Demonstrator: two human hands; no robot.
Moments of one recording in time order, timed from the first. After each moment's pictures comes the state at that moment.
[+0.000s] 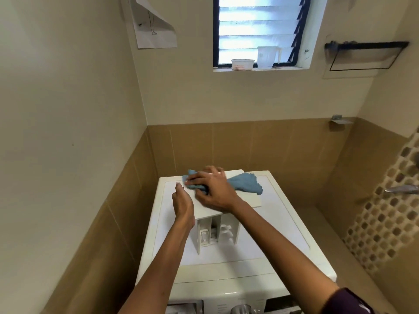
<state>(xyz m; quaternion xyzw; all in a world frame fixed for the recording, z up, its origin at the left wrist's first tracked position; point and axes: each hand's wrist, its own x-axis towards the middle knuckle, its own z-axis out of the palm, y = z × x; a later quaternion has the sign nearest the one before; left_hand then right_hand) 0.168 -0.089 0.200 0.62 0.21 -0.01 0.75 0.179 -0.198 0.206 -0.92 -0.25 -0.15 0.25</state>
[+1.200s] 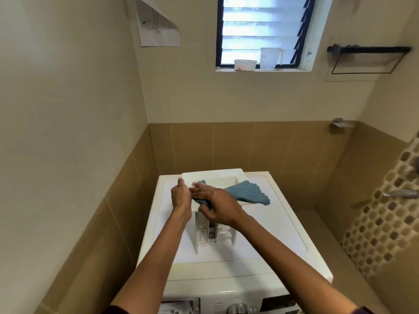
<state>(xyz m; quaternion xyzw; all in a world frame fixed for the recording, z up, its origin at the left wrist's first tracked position) 0.173 -0.091 0.208 0.65 0.23 0.01 0.72 0.148 -0.199 0.194 -0.92 -0.29 -0.09 0.26</state>
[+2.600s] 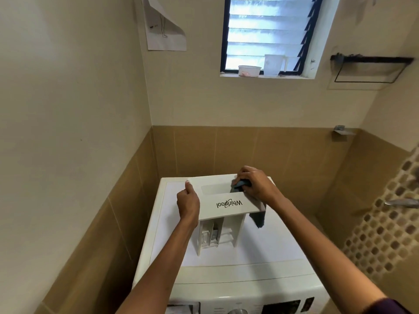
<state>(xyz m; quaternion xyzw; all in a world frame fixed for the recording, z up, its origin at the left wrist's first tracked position) 0.174 -0.092 0.190 0.72 0.18 0.04 0.67 0.182 -0.288 0.224 -0.95 -0.18 -0.14 0.20</state>
